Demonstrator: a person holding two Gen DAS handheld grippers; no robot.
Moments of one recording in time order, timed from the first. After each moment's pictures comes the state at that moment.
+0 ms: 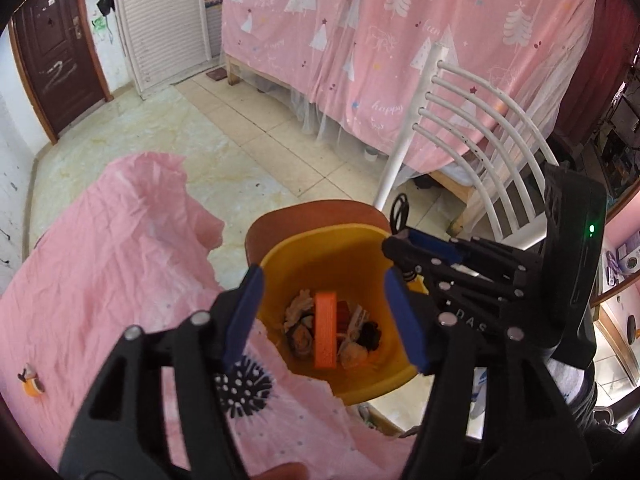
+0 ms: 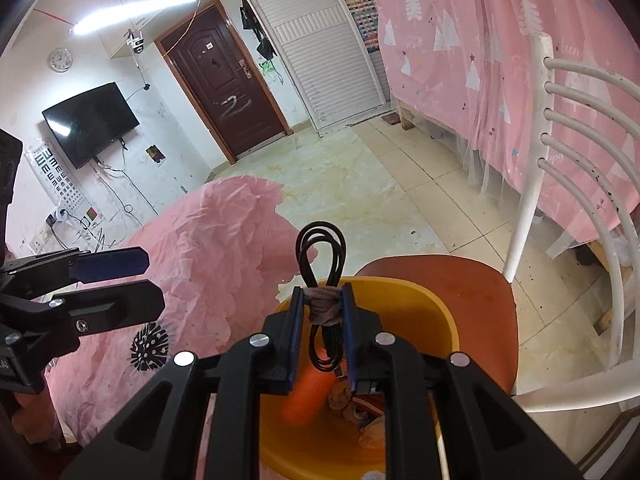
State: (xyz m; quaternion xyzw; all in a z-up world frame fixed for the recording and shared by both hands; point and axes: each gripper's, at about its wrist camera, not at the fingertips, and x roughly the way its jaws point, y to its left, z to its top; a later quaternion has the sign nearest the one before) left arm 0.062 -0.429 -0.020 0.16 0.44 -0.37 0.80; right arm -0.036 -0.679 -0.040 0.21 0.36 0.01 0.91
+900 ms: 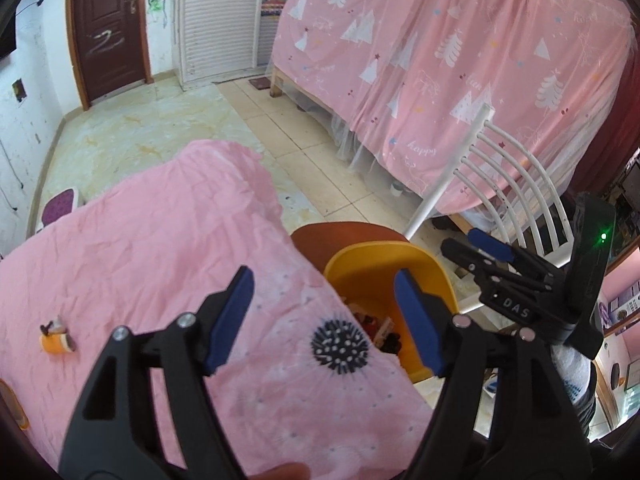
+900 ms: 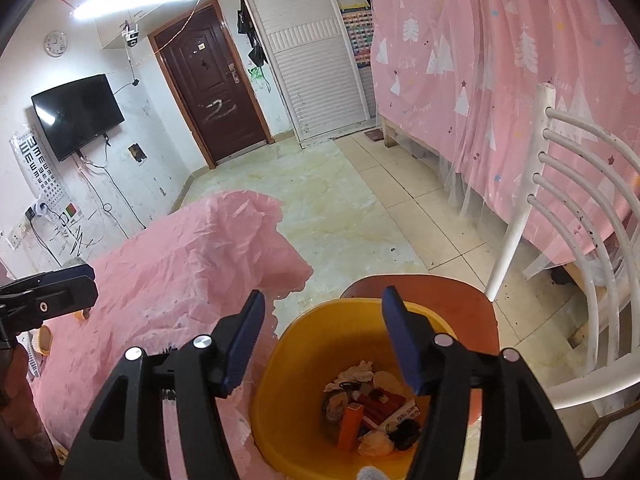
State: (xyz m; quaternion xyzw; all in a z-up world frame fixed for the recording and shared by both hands) left arm 0.087 -0.314 0.005 0.06 0.43 -0.33 0.84; right arm -0.018 -0.638 0.001 0.17 0.35 -0.04 0.92
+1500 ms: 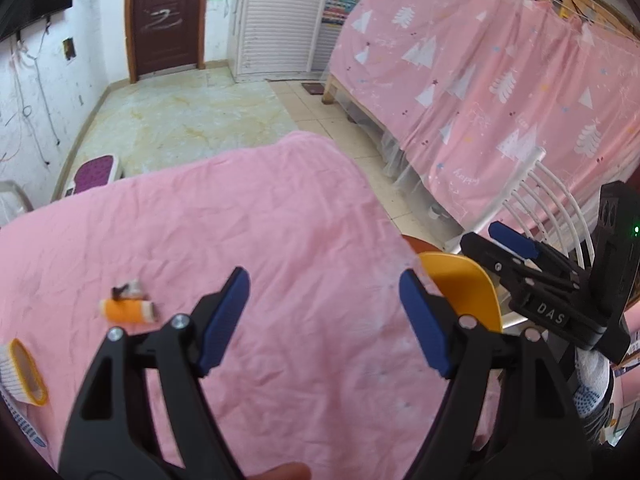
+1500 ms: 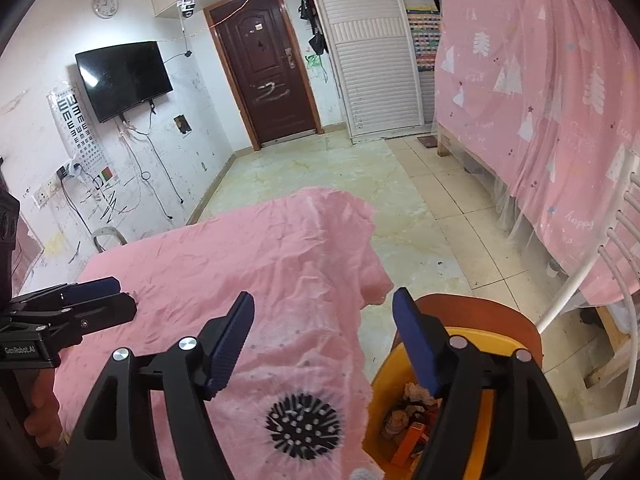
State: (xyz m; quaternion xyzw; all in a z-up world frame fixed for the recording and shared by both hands) left arm 0.114 -0.203 -0.002 0.01 0.44 -0.25 0.86; right arm 0.046 -0.529 0.027 0.12 0.36 0.05 0.93
